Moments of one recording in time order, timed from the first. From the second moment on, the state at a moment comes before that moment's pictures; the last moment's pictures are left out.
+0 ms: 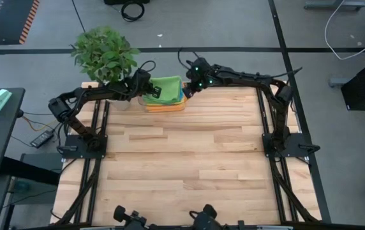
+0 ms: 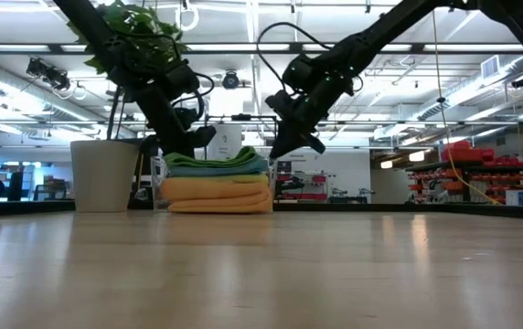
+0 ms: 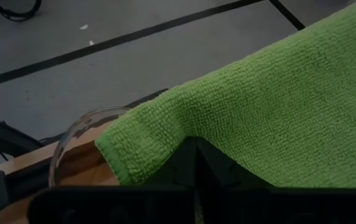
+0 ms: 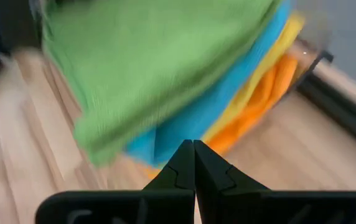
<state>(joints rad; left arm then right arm) 0.74 1.60 0.88 -0.01 -0.29 -0.29 -0.61 1.93 1.50 -0.38 -0.29 0.29</state>
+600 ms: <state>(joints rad) 0.73 1.60 0.88 -0.01 -0.28 -0.29 -0.51 1.94 1.50 -0.40 -0.18 0.22</state>
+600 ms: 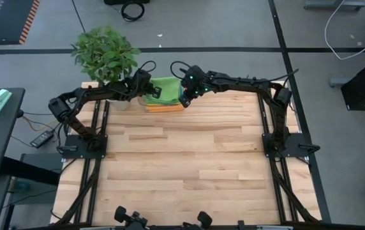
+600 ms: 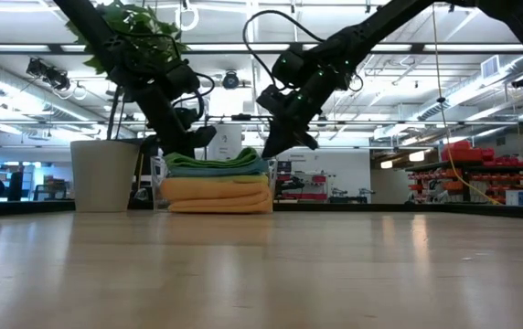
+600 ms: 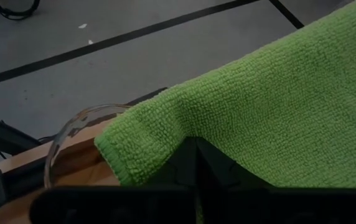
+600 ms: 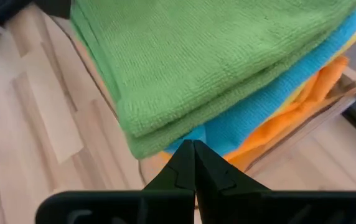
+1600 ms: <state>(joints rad) 0.73 1.60 0.88 -0.01 -0.28 -0.29 -0.49 1.98 1.50 -0.37 -0.16 0.20</state>
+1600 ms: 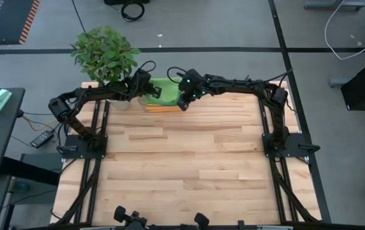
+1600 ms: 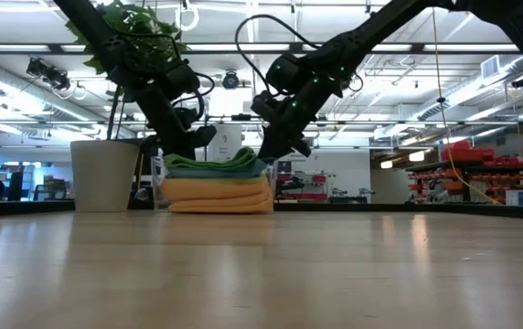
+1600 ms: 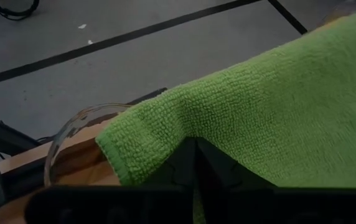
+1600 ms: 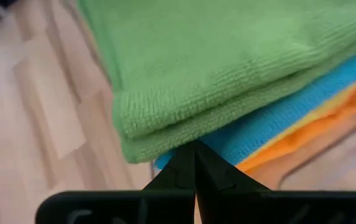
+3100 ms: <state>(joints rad) 0.64 1.59 0.88 0.00 -0.15 -0.30 -0.48 1.94 1.51 -0.55 -0.18 0.13</state>
